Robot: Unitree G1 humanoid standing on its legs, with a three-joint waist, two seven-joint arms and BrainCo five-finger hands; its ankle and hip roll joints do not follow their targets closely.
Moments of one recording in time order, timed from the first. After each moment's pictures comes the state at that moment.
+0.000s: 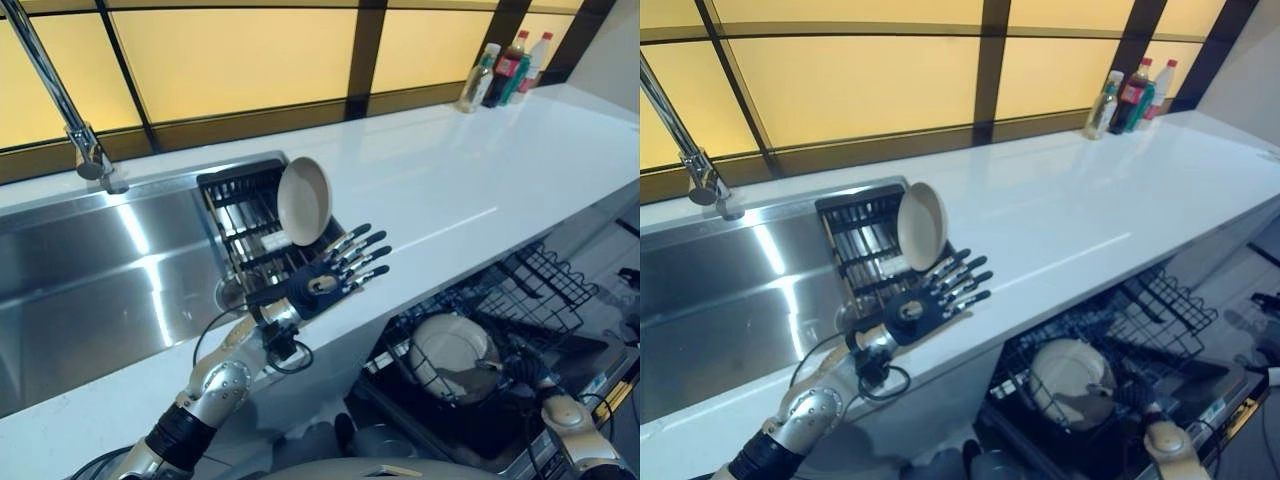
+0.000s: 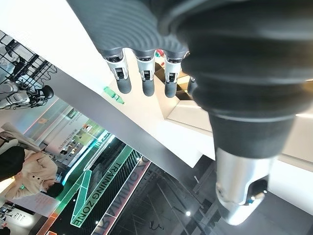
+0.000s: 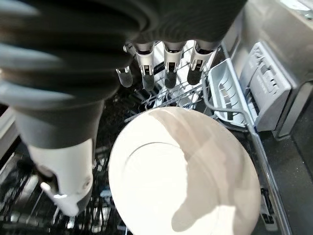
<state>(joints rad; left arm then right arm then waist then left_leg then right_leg) -0.11 0.41 -0.45 -0.18 -1.11 0.10 -0.46 0.14 -0.56 0.03 0.56 0.08 -0.04 -0.04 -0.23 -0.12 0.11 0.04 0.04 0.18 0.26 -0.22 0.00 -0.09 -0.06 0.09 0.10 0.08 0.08</state>
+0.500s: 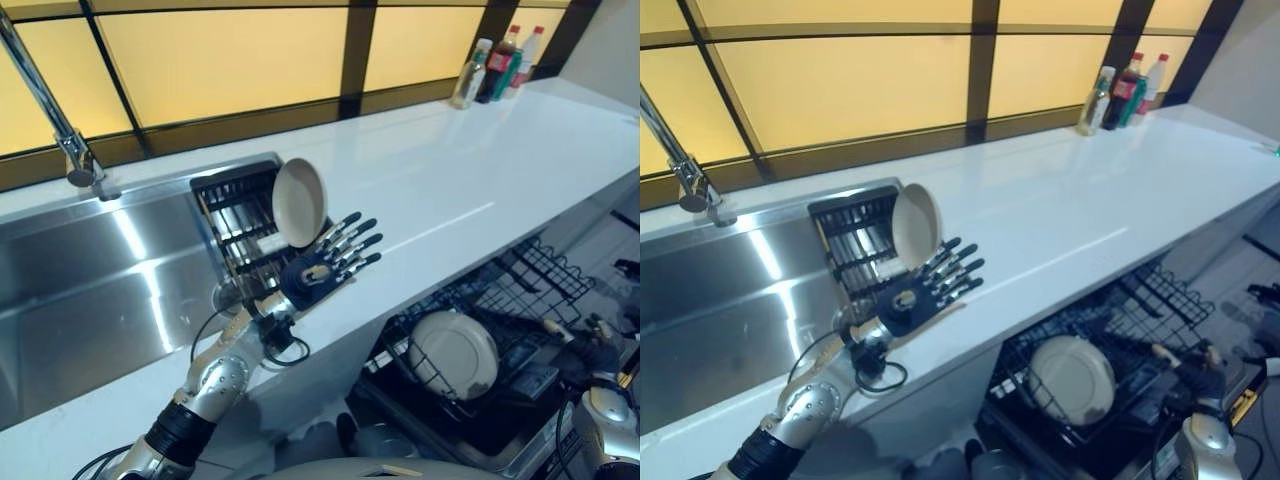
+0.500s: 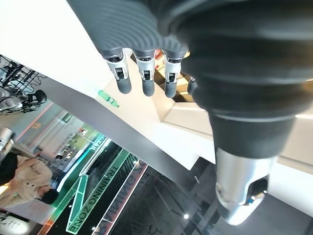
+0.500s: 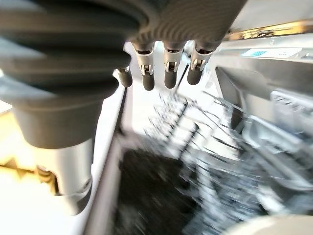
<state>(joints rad) -0.12 0.39 -0.41 -0.18 -1.11 0.08 -0.43 0.13 -0.47 -0.31 0.50 0.51 -0.19 -0.29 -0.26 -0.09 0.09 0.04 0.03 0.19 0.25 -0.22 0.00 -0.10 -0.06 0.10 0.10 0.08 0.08</state>
